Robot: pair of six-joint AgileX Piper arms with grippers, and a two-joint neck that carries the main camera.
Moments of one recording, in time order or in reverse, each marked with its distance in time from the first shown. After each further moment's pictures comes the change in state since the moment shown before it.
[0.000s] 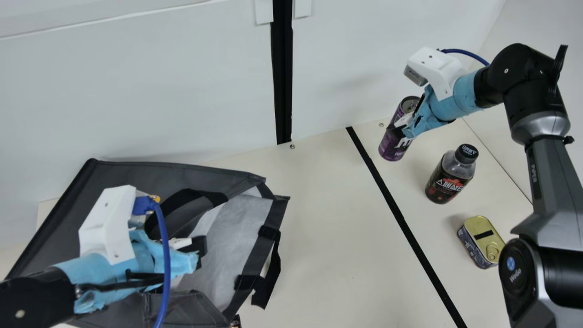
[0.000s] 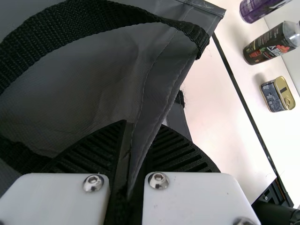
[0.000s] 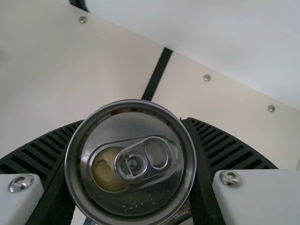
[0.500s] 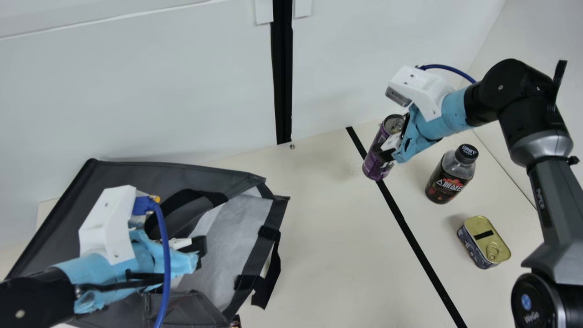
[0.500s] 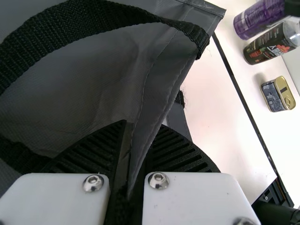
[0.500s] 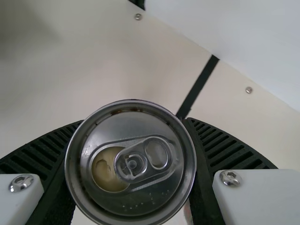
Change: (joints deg) left arm 0.0 0.0 0.0 0.0 0.0 0.0; right arm 3.3 -8.4 11.4 2.6 0.0 -6.9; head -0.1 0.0
